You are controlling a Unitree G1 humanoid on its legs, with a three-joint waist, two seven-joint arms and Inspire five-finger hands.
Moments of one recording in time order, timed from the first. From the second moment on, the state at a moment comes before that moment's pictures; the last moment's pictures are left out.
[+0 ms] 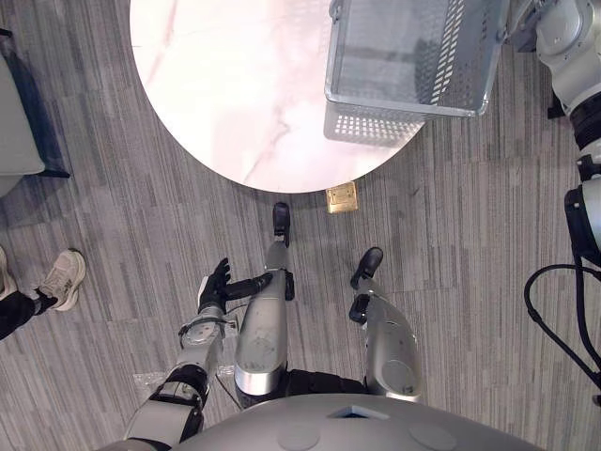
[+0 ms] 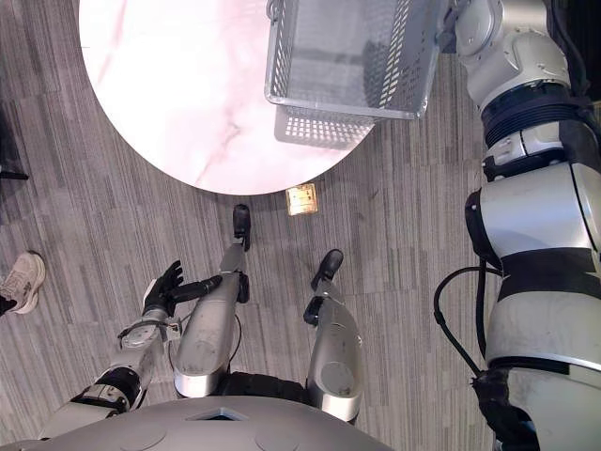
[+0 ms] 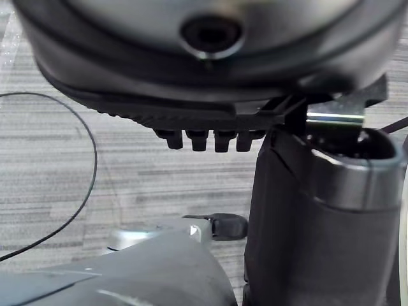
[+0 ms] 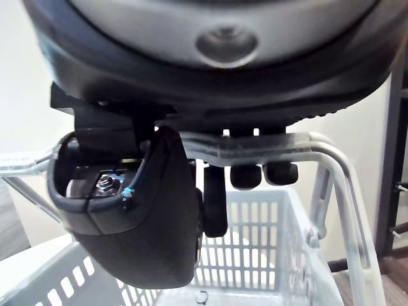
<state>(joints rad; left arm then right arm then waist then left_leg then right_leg) -0.11 0.16 -0.08 1.00 -0.28 -0.22 0.10 -1.46 -0.75 0.60 1.08 -0.58 -0.16 -0.12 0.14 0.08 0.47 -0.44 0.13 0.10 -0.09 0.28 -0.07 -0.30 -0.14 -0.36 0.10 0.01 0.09</state>
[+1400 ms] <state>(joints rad) 0.01 0.17 0.06 1.10 -0.02 -0.13 0.05 -0.45 -0.81 0.33 0.22 -0.36 -0.19 0.10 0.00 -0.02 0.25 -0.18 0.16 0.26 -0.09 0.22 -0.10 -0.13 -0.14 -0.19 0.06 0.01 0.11</state>
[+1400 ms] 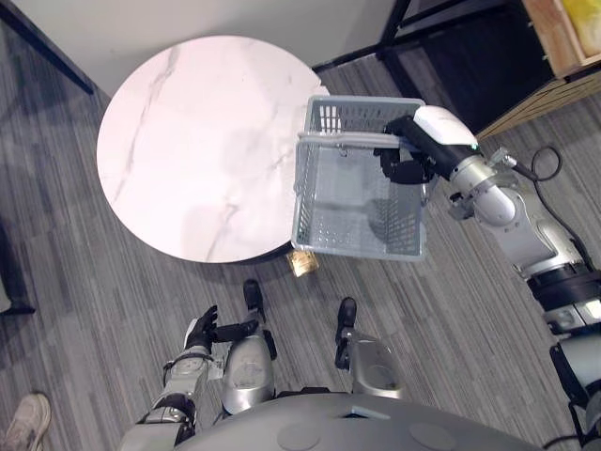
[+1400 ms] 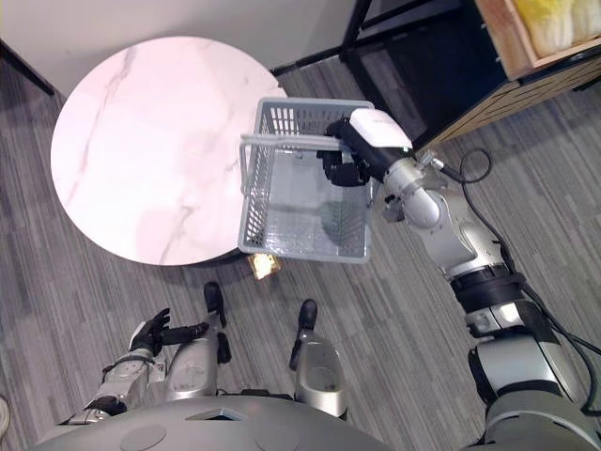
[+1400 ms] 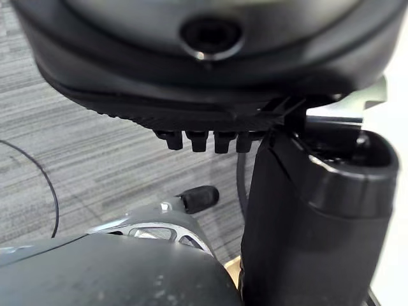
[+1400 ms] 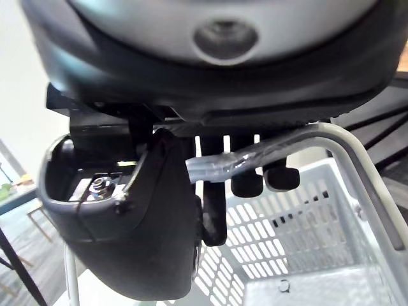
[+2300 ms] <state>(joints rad) 0.09 0.16 0.08 1.13 0.01 -0.13 0.02 -0.19 -0.82 0.13 0.18 -0.22 -0.21 0.13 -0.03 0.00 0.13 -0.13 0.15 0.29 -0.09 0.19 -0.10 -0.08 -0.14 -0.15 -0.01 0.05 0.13</state>
